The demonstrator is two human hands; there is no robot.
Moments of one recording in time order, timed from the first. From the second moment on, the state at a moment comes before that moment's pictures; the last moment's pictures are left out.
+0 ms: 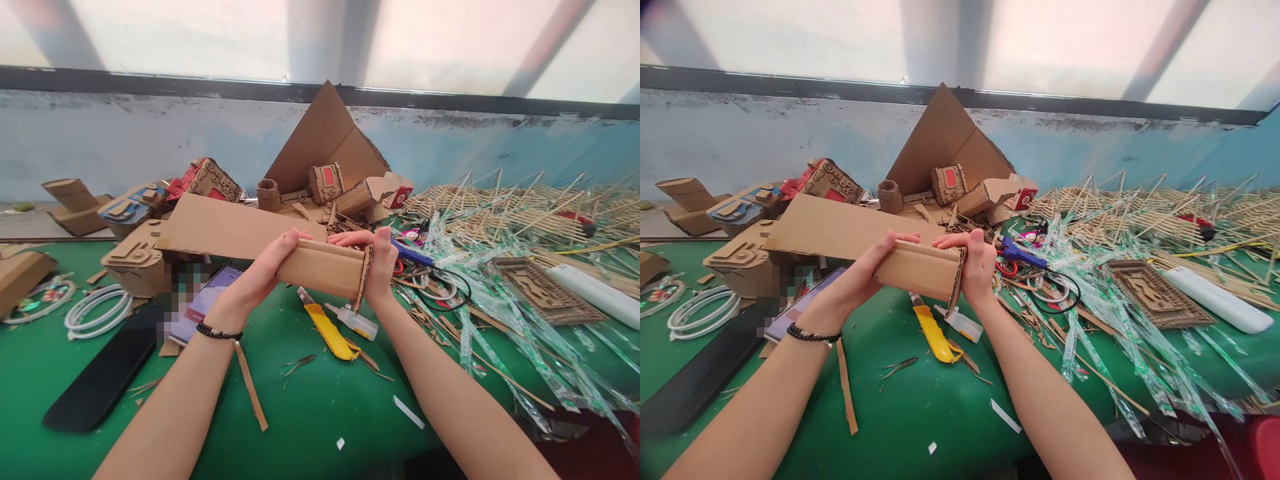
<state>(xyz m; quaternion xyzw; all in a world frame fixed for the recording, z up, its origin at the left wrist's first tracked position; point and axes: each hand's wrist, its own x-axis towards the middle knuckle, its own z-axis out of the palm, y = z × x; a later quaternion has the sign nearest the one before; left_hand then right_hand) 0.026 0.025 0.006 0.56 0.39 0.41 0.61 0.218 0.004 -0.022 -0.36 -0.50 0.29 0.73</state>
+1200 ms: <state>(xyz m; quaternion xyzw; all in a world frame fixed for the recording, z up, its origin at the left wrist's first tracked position) 0.049 0.015 0.000 0.62 0.29 0.46 0.56 0.264 0.039 -0.036 -0.34 -0.36 0.51 0.70</state>
